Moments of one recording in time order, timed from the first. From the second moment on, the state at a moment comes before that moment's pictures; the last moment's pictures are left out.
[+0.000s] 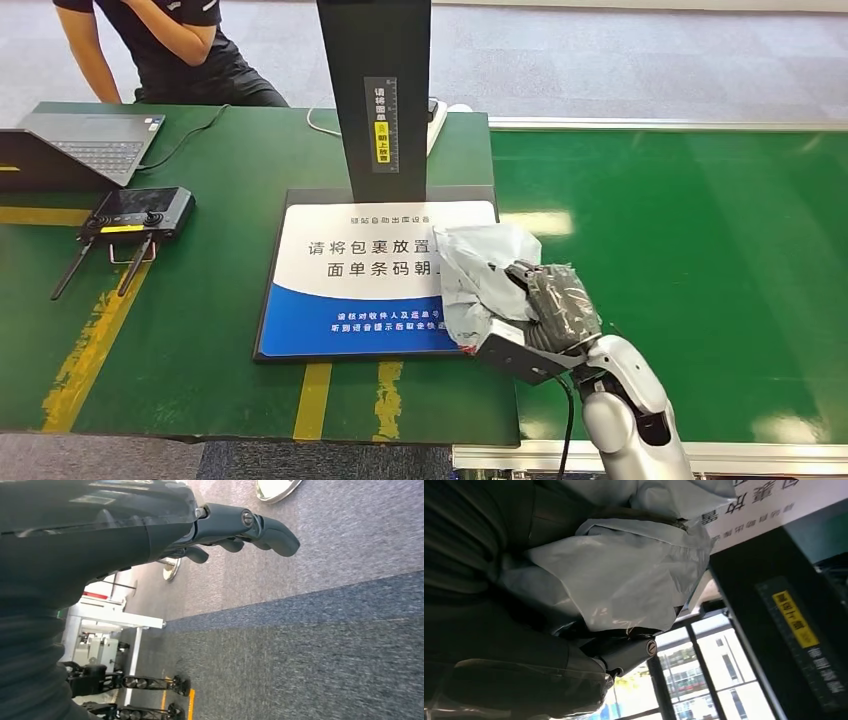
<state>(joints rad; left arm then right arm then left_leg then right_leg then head) -0.11 0.02 1.09 -0.36 -1.26 -0.09 0.01 -0.17 -0.08 0.16 -1.54 1.05 0.01 -0.33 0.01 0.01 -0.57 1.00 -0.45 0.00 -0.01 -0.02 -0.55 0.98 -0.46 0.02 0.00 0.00</state>
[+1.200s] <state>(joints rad) -0.11 0.04 1.13 -0.36 -1.26 -0.09 0.00 -0.68 -0.26 0.60 -1.08 1.16 0.03 -0.31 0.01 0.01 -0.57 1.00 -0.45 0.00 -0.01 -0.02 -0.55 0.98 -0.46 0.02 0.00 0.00</state>
